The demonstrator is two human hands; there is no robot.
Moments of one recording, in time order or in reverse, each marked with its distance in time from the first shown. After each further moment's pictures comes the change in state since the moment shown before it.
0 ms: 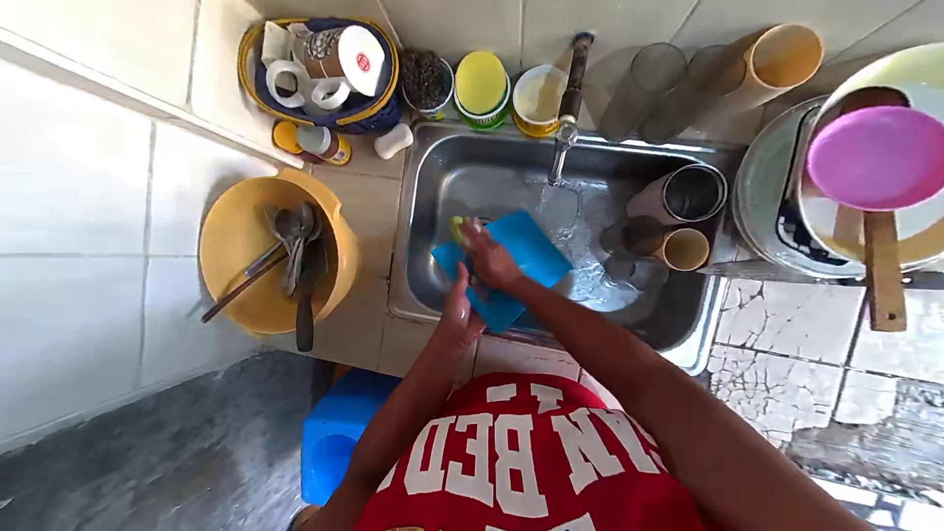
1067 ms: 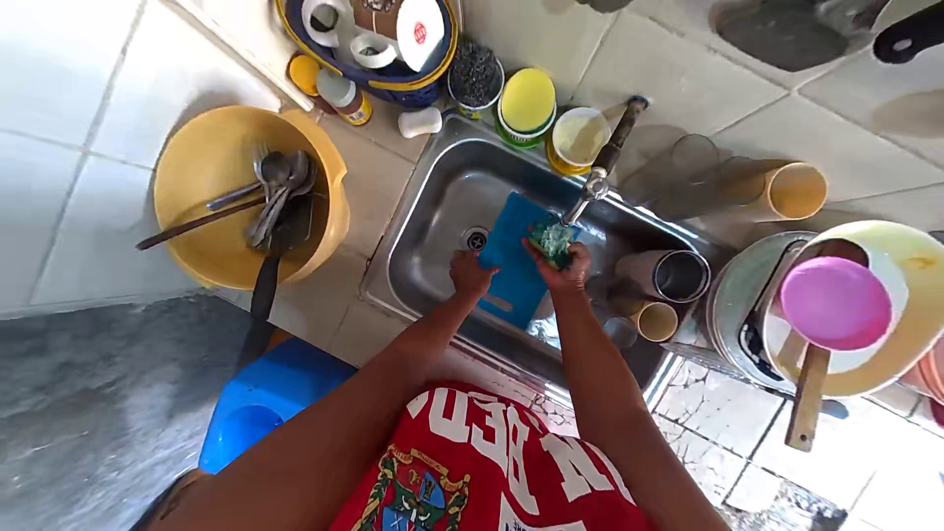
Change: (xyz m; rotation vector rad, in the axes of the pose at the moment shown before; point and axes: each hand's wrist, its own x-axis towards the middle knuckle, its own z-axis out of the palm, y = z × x) left_hand 0.159 -0.044 -0.022 1.399 0.539 0.111; right_hand 0.008 0.130 -0.081 1.728 0.387 0.358
